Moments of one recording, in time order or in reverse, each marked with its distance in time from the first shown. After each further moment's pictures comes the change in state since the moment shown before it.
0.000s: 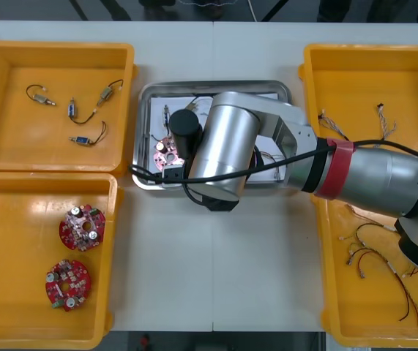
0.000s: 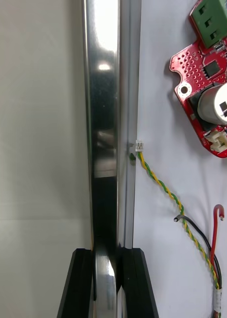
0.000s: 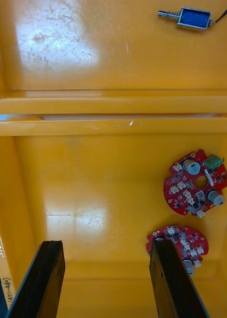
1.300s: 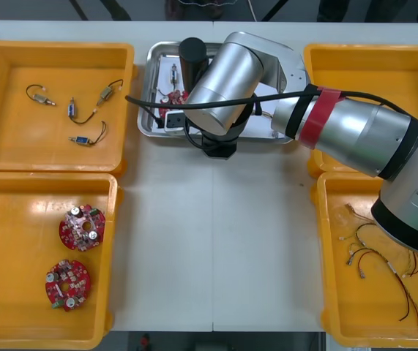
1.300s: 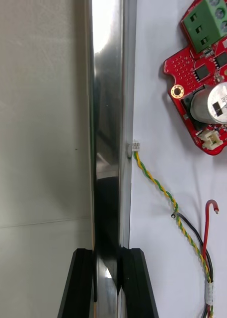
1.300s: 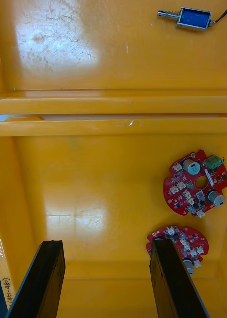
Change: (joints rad) right arm -0.147 0.084 -0.092 0.391 -0.028 -0.160 0.161; left arm 0.000 0.000 0.000 0.000 0.000 0.000 0.000
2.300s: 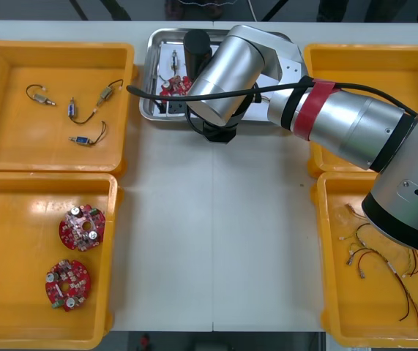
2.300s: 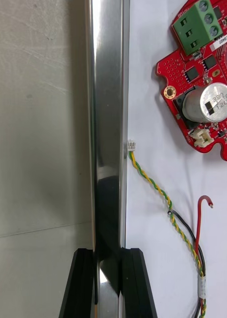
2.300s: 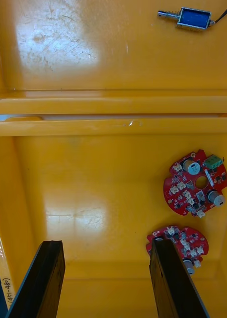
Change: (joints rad) right arm -0.040 0.034 0.000 0.144 0.046 -0.128 0.051; left arm 0.000 0.000 0.000 0.000 0.000 0.000 0.000
